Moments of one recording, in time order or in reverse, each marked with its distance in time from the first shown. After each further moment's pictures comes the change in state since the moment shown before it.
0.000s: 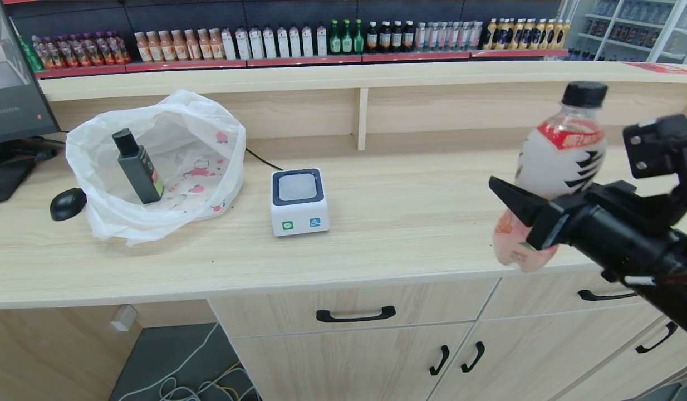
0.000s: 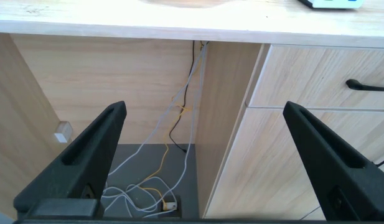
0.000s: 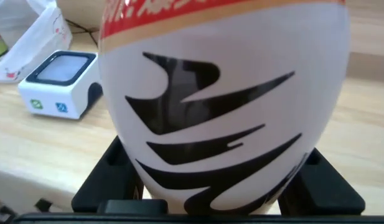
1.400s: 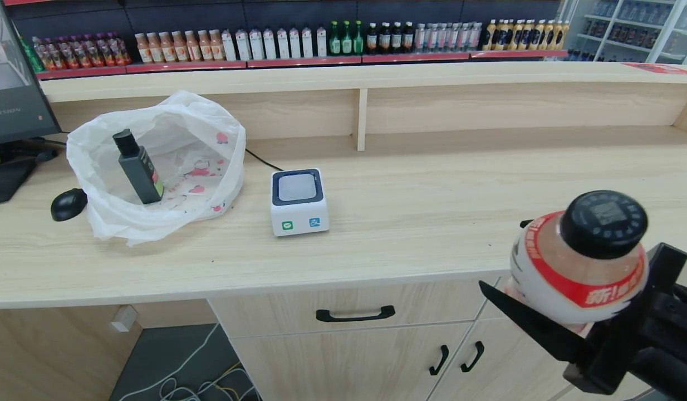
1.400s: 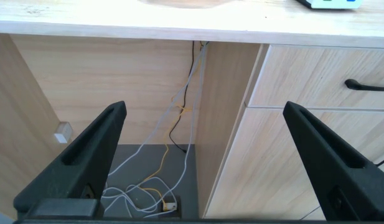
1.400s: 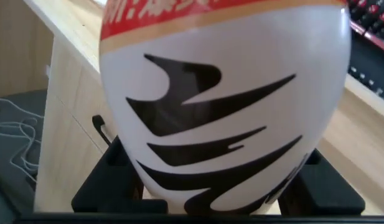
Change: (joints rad) left arm 0.000 0.000 0.000 0.000 0.000 0.000; right arm 0.336 -0.184 0.197 0.004 0.055 -0.542
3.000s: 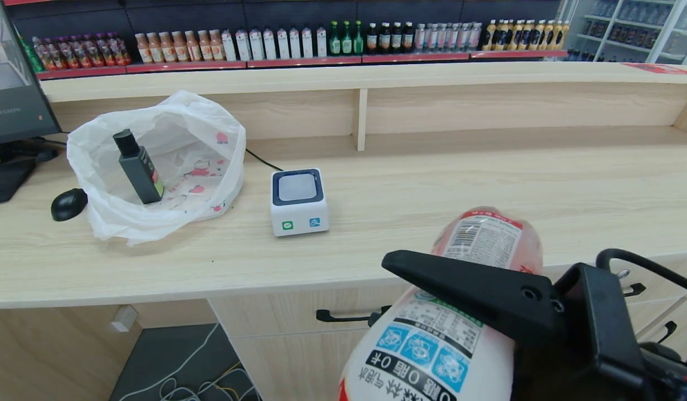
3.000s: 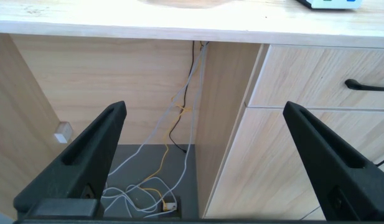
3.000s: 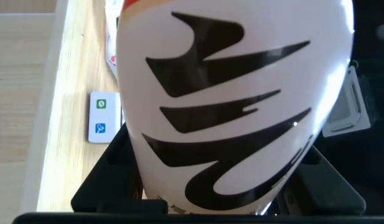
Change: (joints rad) left arm 0.000 0.000 0.000 0.000 0.000 0.000; right arm 0.292 0.180 -0.206 -0.013 0.061 -1.084
